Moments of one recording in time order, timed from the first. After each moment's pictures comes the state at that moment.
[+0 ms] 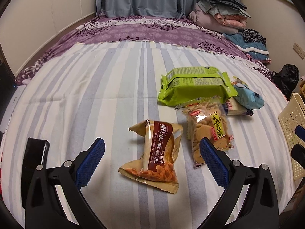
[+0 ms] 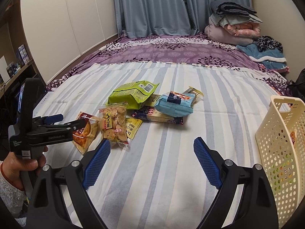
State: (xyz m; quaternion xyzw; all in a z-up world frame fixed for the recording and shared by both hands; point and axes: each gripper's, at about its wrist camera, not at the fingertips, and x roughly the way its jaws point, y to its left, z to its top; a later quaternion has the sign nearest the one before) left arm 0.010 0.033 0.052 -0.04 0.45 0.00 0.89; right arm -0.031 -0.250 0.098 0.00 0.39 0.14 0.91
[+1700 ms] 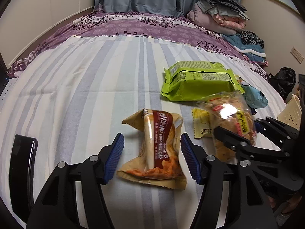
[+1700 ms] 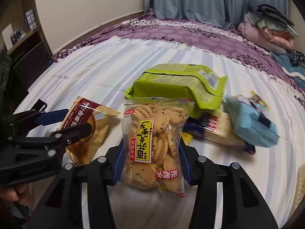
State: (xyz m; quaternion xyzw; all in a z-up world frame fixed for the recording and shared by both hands) left arm 0.017 0.042 0.032 -0.07 0.46 -0.03 0.89; right arm 0.036 -0.157 0.034 -0.06 0.43 0.21 0.88
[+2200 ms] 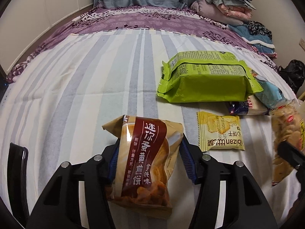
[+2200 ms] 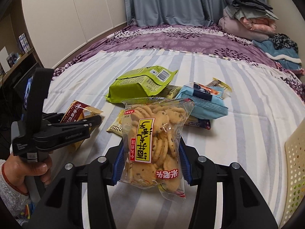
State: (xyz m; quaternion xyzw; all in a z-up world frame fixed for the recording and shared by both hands) left arm 0.049 0.021 0.009 -0.03 0.48 0.00 0.88; right arm 0.014 -0.219 0.055 -0.01 0.42 0.18 0.89
